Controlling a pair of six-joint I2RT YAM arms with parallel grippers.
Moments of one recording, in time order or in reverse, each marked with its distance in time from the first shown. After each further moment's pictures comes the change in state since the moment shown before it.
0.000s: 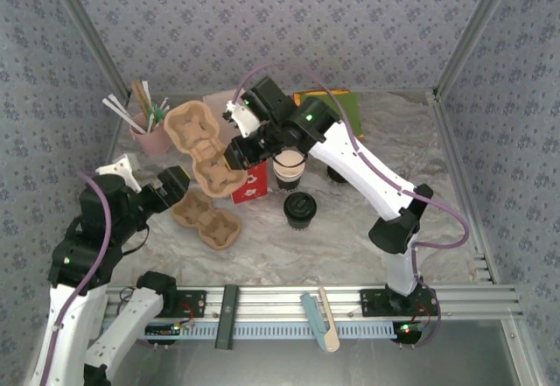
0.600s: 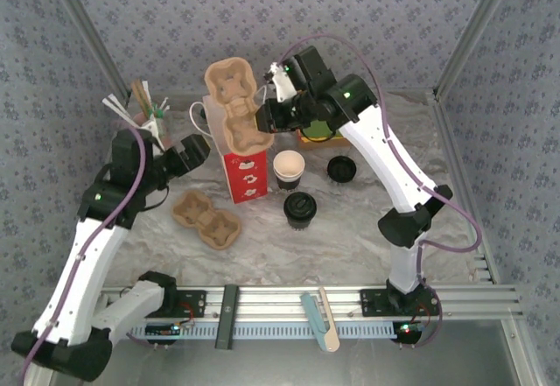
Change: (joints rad) left arm 0.000 0.328 0.097 0.166 0.077 0.018; right arm -0.188 -0.020 0.085 -0.027 0.067 0.108
